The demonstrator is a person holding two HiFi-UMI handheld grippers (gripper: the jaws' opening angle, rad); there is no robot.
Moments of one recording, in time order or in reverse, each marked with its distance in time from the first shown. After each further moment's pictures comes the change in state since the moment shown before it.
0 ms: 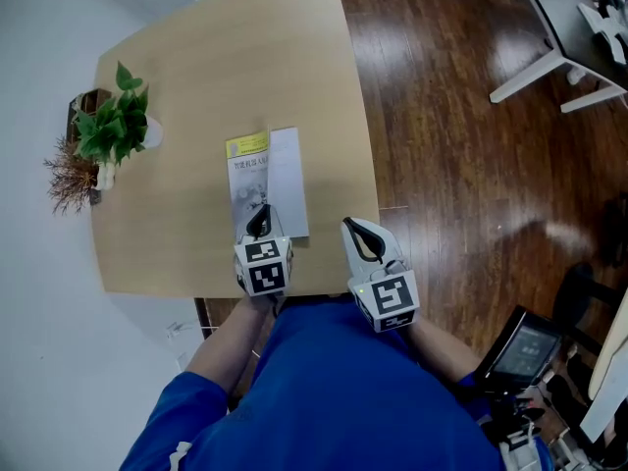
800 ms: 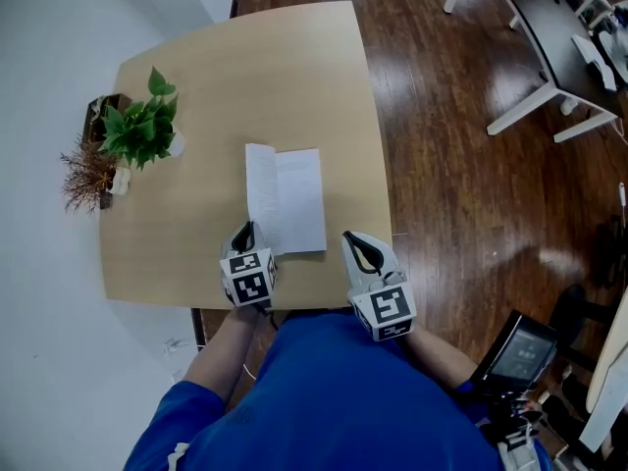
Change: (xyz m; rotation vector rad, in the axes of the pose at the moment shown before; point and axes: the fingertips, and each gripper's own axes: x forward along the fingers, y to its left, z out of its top) left arm -0.031 0.089 -0.013 -0.096 -0.052 0.068; right arm 0.009 0.051 0.028 -0.065 -0.047 0.008
